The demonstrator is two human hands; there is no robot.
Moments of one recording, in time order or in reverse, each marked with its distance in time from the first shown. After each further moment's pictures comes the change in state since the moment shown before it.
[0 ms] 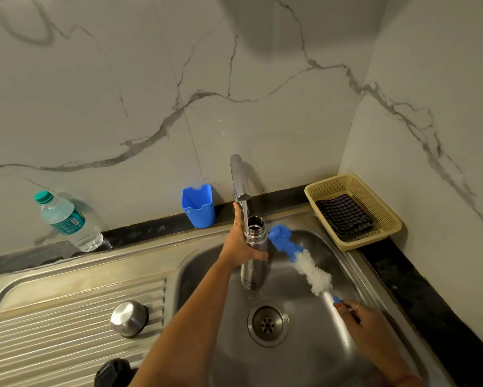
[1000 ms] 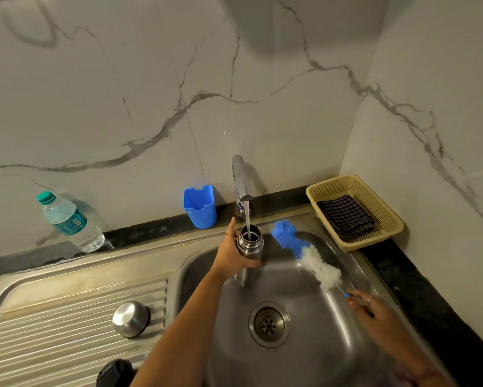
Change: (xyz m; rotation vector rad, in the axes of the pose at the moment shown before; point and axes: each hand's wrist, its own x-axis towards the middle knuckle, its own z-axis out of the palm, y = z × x) left_hand -0.019 -0.022 -0.008 -0.113 0.013 -0.079; right_hand 0.006 -0.005 -0.028 0.052 -0.083 0.053
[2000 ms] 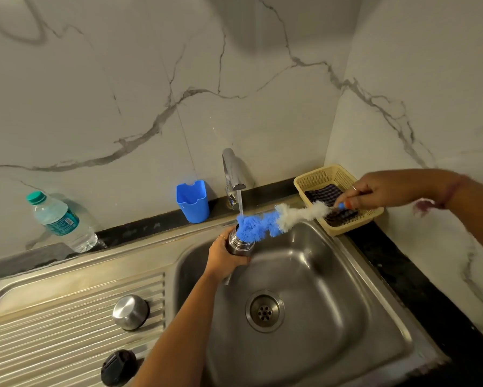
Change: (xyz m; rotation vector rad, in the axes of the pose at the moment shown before) left_hand -0.026 -0.016 0.003 -0.009 0.097 0.041; right_hand 0.066 -0.183 -0.153 -0.600 -0.516 -0.286
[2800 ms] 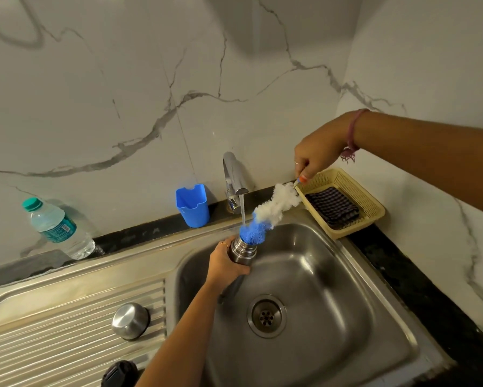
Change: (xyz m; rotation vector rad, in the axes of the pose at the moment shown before) left_hand -0.006 0.002 0.000 0.099 0.004 -0.056; right_hand 0.074 -0.106 -0.061 -0.647 -0.219 -0.040
